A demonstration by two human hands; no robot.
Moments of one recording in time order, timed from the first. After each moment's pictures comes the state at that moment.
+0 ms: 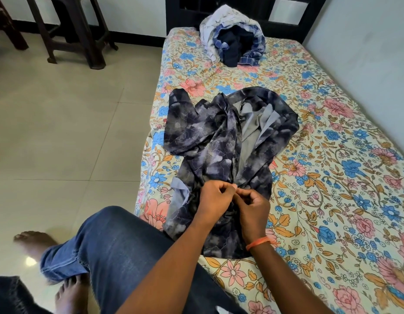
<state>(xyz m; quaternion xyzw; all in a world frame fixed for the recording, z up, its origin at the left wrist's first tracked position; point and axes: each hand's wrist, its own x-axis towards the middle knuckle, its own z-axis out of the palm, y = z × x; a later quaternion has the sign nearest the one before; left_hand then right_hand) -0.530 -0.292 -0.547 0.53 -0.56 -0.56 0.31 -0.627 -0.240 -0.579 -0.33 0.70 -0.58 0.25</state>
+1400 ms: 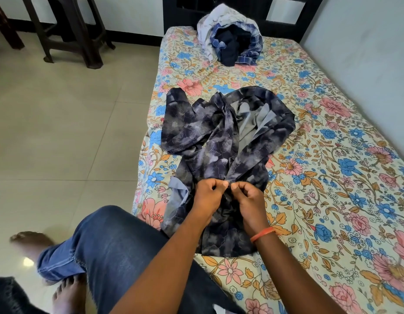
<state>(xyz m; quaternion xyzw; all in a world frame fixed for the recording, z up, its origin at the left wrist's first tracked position) -0.531 -0.298 -0.556 0.53 -0.47 -0.61 0.34 -0.642 -0.250 -0.573 -0.36 0.68 -0.54 0.36</state>
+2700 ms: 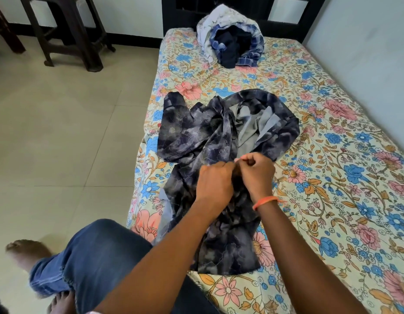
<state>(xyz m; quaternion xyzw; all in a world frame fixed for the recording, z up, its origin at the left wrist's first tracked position) -0.550 -0.335 -0.512 0.48 -0.84 -0.14 0.20 -0.667 -0.330 -0.514 -0.42 0.78 -0.45 0.15</state>
